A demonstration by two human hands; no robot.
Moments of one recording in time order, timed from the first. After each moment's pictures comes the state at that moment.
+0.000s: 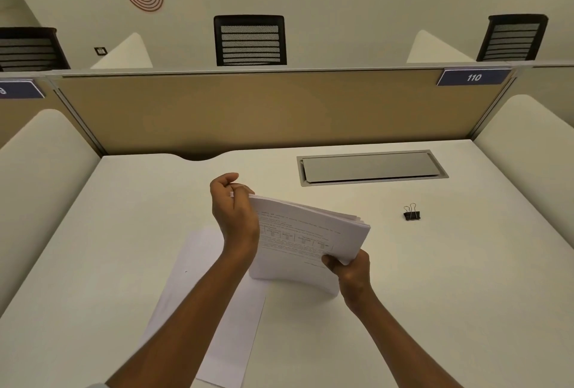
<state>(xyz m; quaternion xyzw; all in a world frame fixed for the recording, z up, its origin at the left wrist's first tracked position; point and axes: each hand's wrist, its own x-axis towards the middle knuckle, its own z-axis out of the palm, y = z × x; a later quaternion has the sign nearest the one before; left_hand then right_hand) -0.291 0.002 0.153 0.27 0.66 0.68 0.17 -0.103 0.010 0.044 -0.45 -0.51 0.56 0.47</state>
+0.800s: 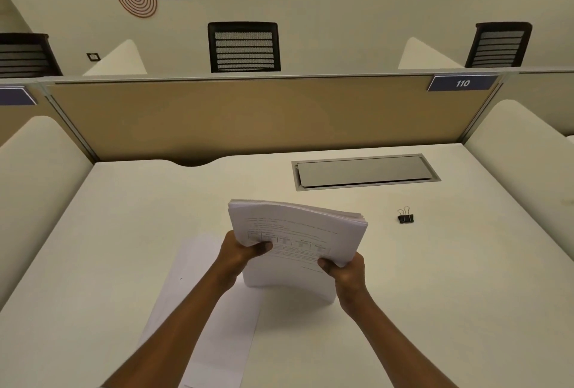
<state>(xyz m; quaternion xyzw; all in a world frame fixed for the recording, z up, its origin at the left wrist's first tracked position) -0.326 -0.019 0.073 0.39 0.54 0.54 0.51 -0.104 0.012 0.042 -0.45 -0.48 0.58 0.47</state>
